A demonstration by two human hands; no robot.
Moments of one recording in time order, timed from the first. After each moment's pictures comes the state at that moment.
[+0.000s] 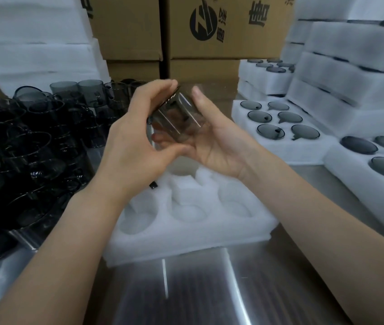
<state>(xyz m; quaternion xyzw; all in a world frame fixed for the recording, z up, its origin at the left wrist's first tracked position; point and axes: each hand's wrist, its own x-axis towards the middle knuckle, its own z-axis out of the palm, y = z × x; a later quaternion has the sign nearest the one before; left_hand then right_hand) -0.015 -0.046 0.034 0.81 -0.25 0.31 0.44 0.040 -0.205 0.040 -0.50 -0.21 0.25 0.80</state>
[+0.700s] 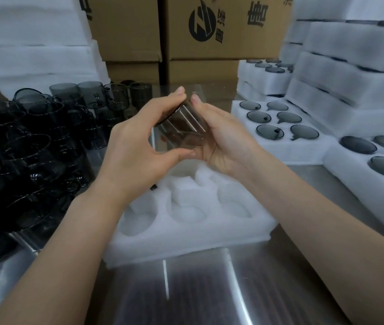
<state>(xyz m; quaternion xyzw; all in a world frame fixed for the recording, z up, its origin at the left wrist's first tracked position) -0.018 -0.048 0.034 0.81 -0.28 0.32 0.41 0.033 -0.202 0.044 -0.54 -0.14 0.13 0.82</state>
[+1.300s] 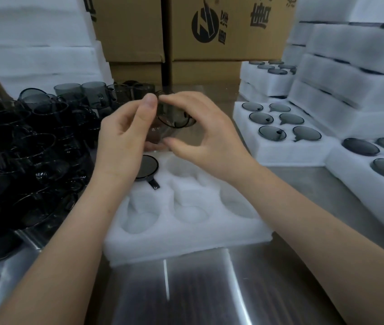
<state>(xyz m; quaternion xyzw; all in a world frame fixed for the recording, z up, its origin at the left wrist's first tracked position) -0.012 -0.043 0.039 0.71 -0.10 0.24 0.66 0.019 -0.196 0.040 -0.78 -0.39 -0.28 0.41</state>
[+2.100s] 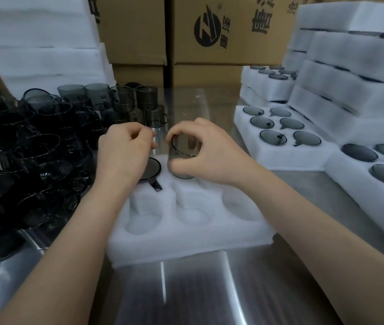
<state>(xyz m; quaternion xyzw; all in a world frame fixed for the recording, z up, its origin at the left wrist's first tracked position) -0.001 -0.034 0.029 0.82 0.06 0.24 0.52 0.018 -0.195 0.041 -0.88 -0.28 -0.10 0.36</state>
